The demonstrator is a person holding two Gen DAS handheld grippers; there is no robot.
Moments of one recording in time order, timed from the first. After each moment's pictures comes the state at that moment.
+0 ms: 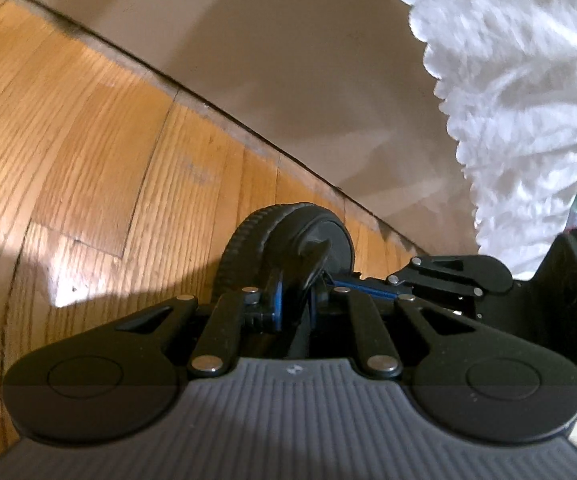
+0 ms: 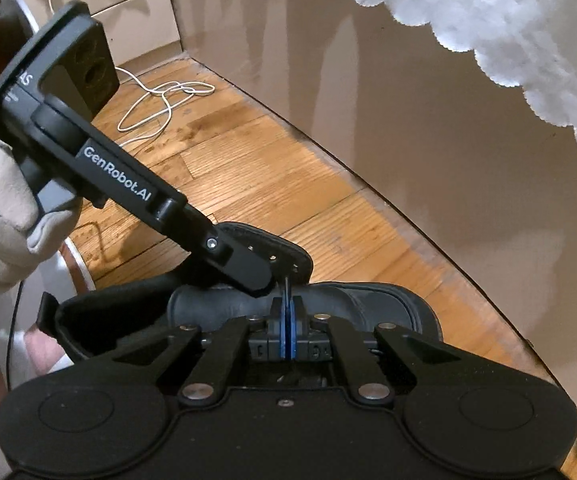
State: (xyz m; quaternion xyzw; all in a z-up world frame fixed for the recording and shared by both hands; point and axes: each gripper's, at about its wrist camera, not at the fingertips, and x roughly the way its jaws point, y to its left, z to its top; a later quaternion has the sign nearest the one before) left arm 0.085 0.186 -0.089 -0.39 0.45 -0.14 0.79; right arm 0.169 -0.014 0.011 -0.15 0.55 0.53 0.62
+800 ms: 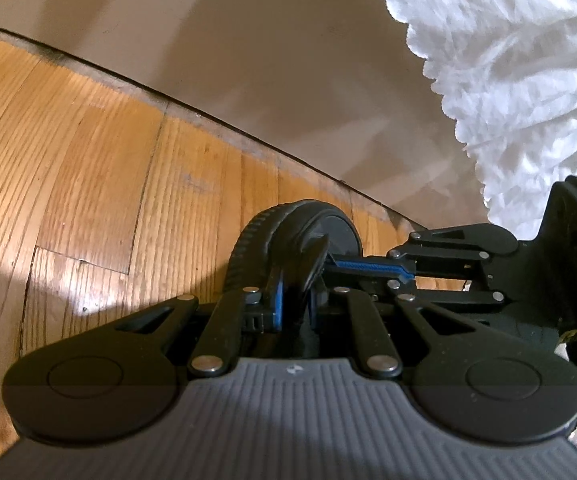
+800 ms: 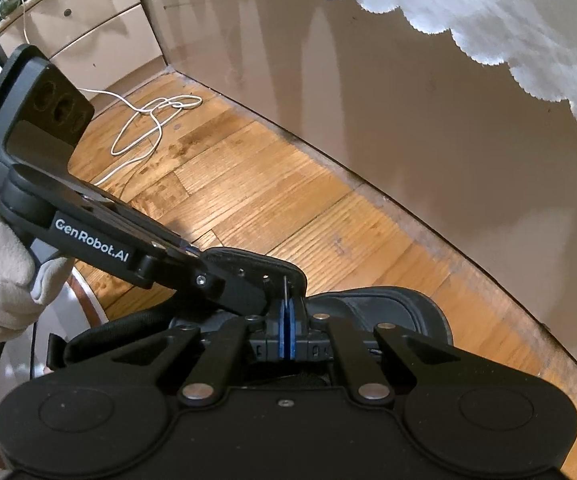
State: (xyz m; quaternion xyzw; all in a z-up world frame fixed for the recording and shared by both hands) left arm 0.088 0.176 -0.081 -0.33 0.46 -0.15 0.81; right arm 0.184 -0.009 0.008 -0.11 0.59 0.51 0.61
